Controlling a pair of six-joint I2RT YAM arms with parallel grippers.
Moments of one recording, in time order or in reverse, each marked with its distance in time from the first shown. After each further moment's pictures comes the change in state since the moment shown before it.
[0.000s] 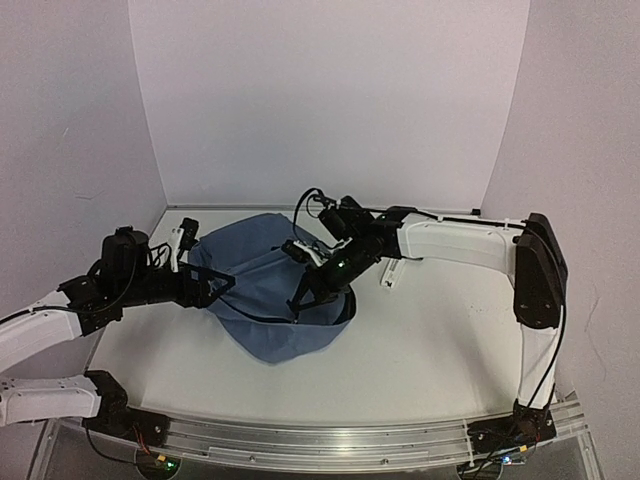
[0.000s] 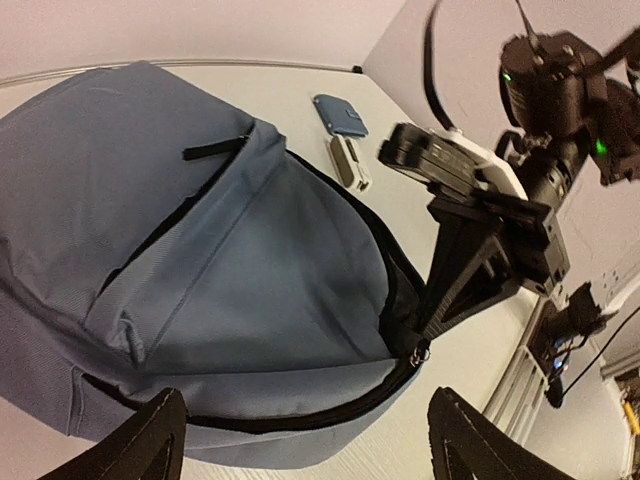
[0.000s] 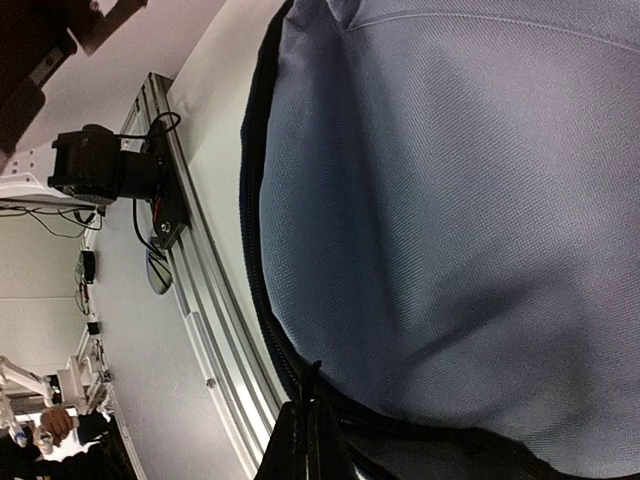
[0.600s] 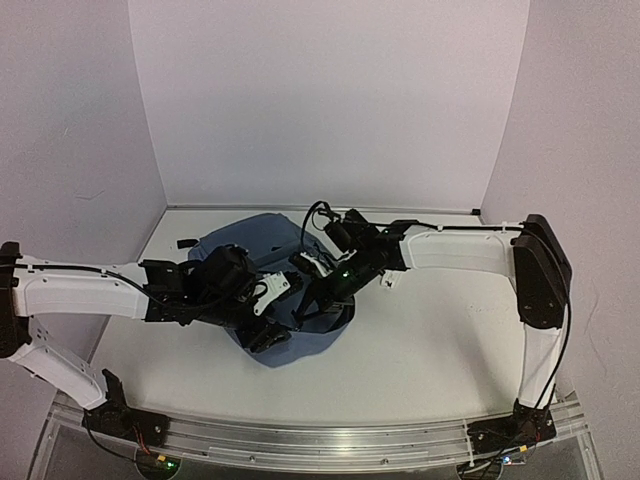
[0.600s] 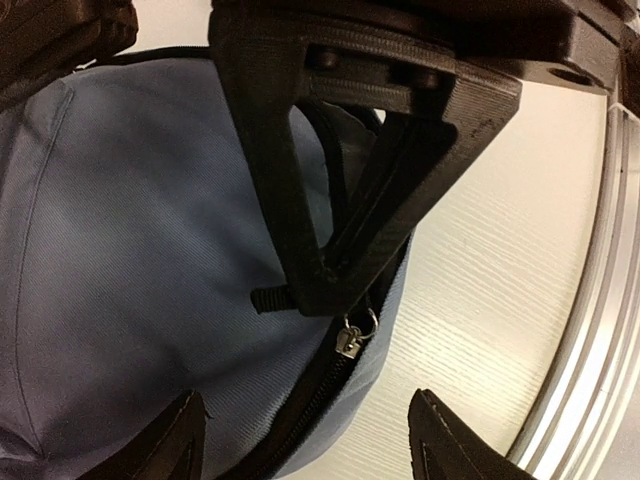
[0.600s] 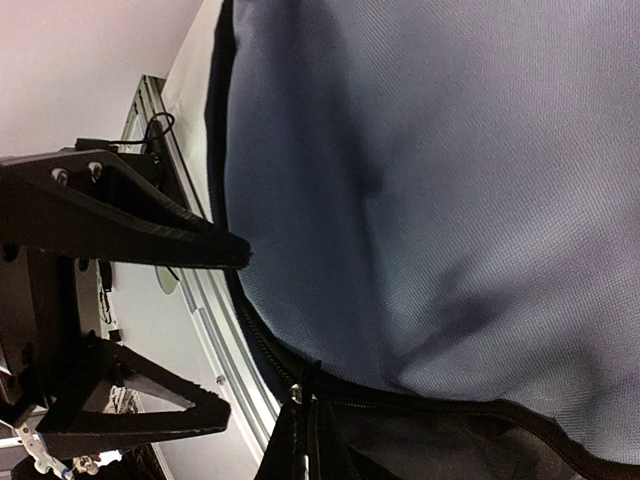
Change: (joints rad) left arm -0.447 0.497 0.306 -0.211 -0.324 0.384; right arm -0.014 -0.020 -0.126 0.103 -0.037 0.091
